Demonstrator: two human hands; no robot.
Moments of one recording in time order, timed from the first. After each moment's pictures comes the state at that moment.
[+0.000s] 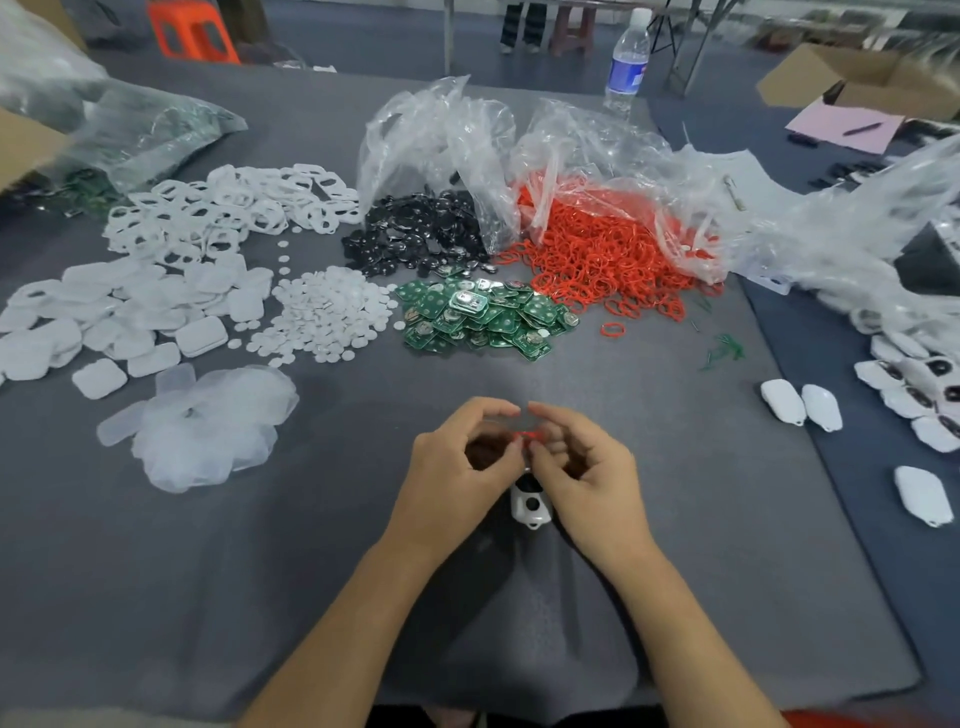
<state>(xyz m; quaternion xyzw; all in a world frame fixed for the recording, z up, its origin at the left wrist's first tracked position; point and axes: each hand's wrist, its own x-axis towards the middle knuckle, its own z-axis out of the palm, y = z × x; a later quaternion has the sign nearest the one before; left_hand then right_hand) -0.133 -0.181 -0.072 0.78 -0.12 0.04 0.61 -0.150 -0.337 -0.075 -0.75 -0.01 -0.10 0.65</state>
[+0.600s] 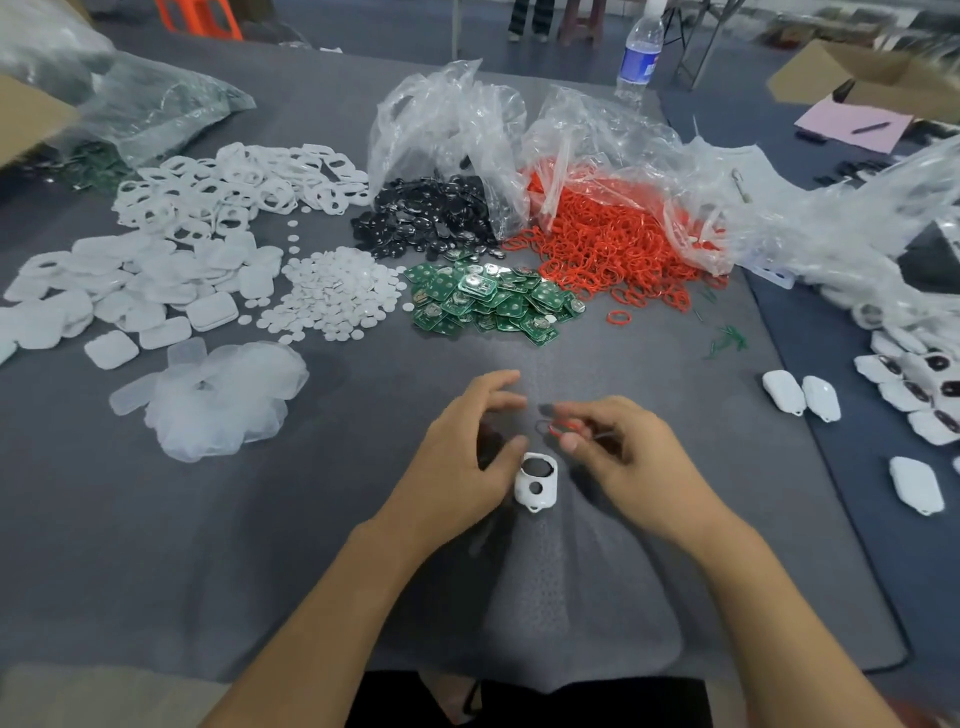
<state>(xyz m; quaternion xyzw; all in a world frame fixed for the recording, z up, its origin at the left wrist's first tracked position) -0.145 -0.169 -0.072 0.83 -0.16 0.01 0.53 -0.155 -0.371 -0.031 -0.91 -0.07 -0.02 0.42</state>
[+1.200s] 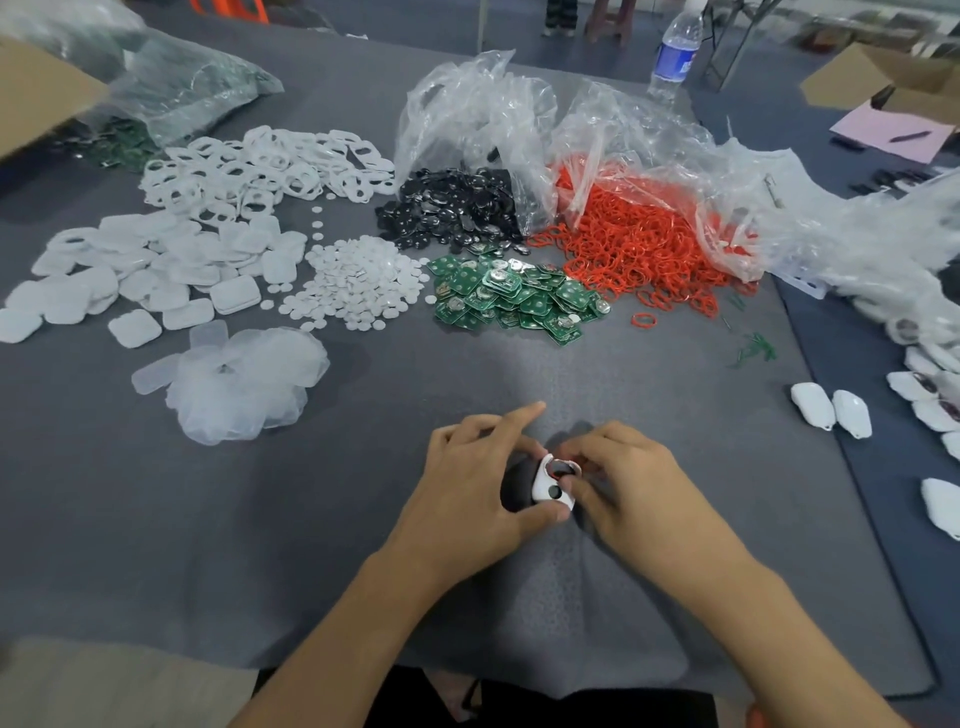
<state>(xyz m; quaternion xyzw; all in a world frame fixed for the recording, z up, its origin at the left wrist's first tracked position) -0.161 -0.163 -0.089 0.90 -0.19 0.05 0.38 -0.173 -0.356 -0.027 -0.95 -0.17 0.00 0.26</state>
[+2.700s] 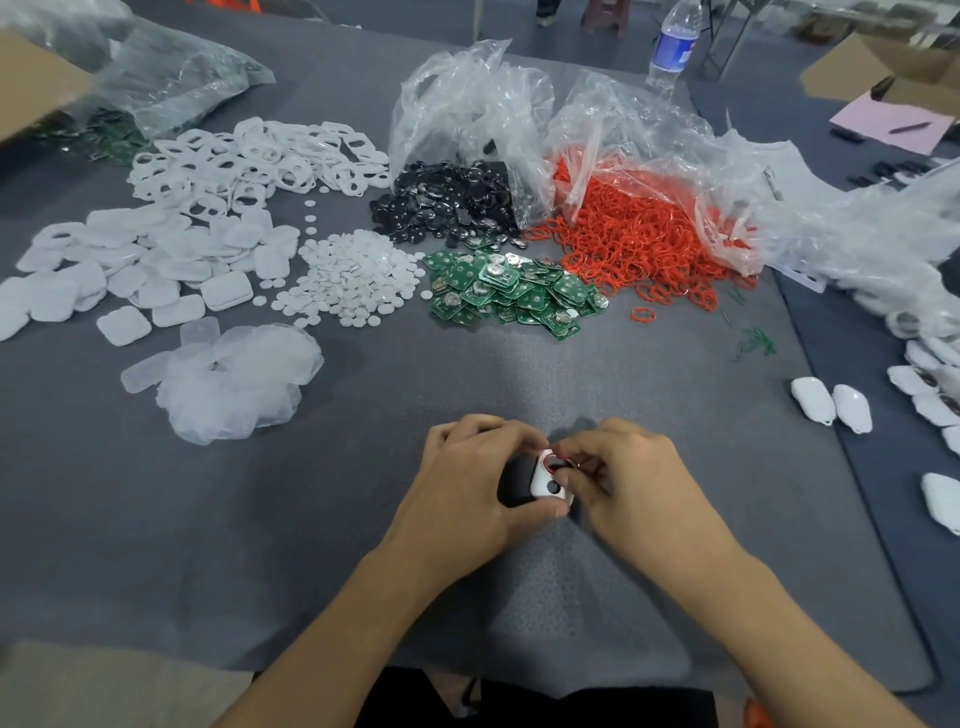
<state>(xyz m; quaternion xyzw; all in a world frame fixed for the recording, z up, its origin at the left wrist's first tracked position) -0.163 -0.164 -0.083 0.90 -0.20 0.07 0.38 -0.170 -0.349 -0.028 -0.96 -0.12 -0.01 0.25</state>
